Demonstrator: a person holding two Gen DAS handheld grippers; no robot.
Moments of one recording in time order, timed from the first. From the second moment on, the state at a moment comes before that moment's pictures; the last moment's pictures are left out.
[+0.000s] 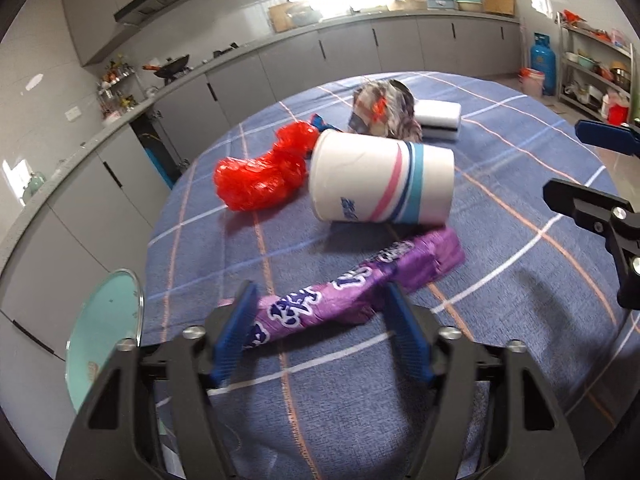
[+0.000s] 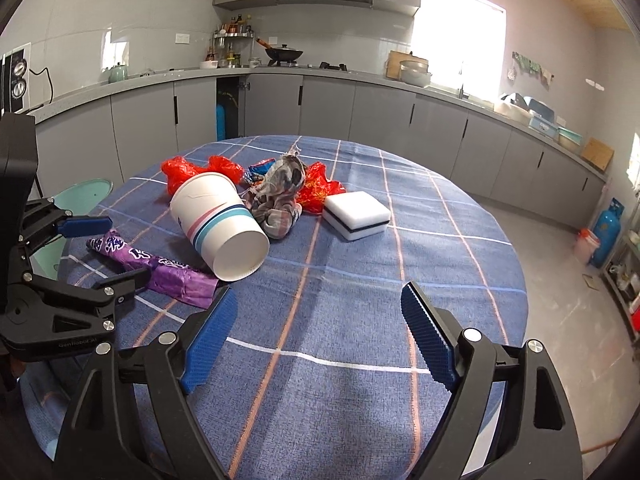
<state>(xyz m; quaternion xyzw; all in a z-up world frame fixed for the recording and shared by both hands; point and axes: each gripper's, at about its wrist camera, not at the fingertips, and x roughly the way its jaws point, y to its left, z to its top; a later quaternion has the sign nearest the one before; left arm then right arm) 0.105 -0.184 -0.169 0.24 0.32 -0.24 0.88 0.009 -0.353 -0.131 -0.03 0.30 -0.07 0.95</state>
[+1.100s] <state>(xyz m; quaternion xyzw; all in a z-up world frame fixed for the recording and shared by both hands) 0.149 -0.103 -0.113 0.19 0.29 -0.15 0.93 0.112 -0.297 -0.145 -0.09 0.37 0.04 0.92</state>
